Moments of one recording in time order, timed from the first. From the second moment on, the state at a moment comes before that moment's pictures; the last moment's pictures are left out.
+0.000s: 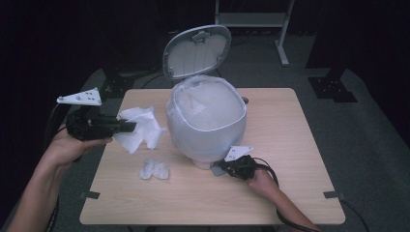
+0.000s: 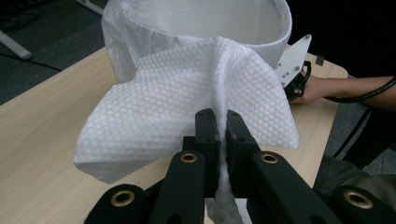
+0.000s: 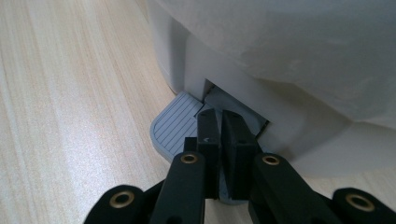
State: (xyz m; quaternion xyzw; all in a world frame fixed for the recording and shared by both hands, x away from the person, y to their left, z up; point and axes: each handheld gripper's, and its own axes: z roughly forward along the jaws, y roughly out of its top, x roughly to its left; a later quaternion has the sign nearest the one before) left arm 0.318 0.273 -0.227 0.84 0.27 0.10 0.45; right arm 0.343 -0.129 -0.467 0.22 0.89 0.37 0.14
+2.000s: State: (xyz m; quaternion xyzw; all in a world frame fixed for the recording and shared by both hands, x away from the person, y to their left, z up) left arm 0.346 0.222 -0.174 0.85 0.24 0.11 0.45; right arm 0.343 -0.130 -0.468 0.22 0.89 0.37 0.15
